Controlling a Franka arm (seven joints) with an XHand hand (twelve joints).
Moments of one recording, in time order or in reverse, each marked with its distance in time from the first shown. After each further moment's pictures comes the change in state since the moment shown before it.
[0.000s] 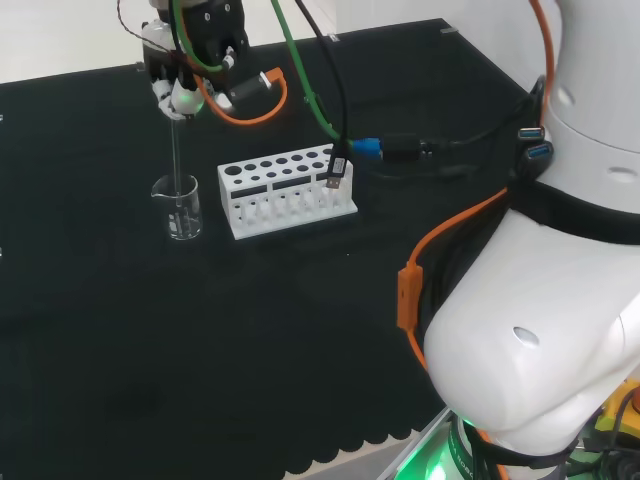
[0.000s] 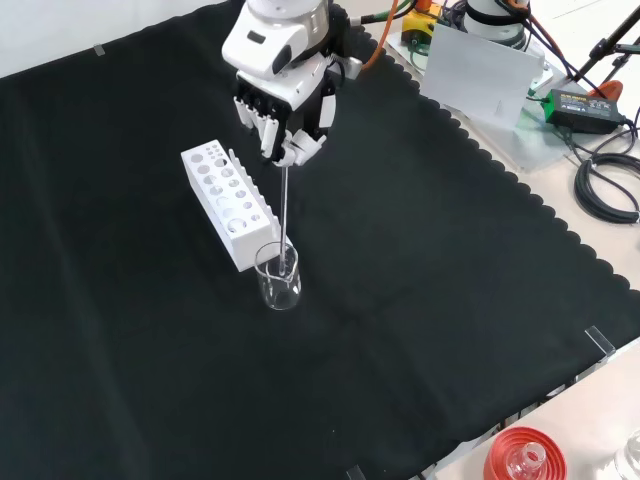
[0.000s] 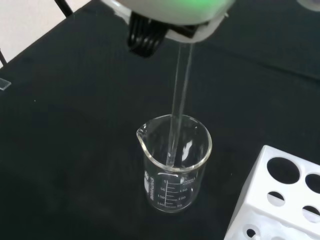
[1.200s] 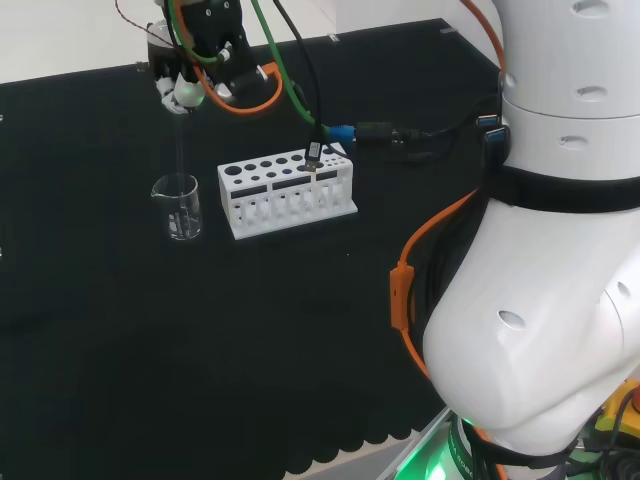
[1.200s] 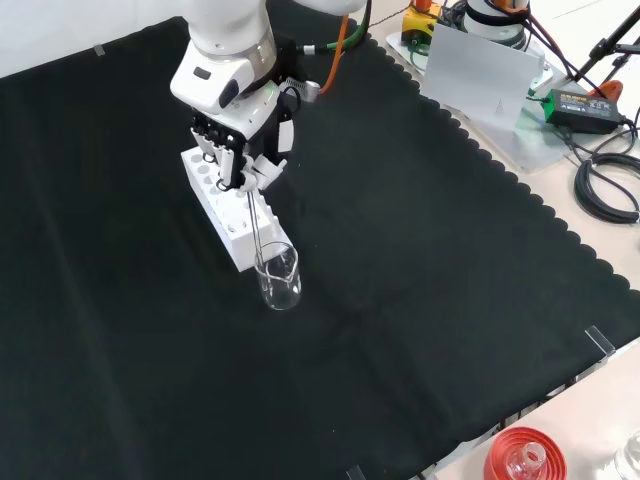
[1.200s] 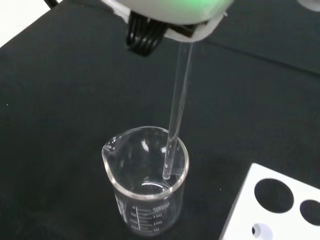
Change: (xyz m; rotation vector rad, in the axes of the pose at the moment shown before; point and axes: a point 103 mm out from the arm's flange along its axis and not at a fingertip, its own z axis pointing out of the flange) arm -0.032 0.049 0.017 0.040 0.028 -0.021
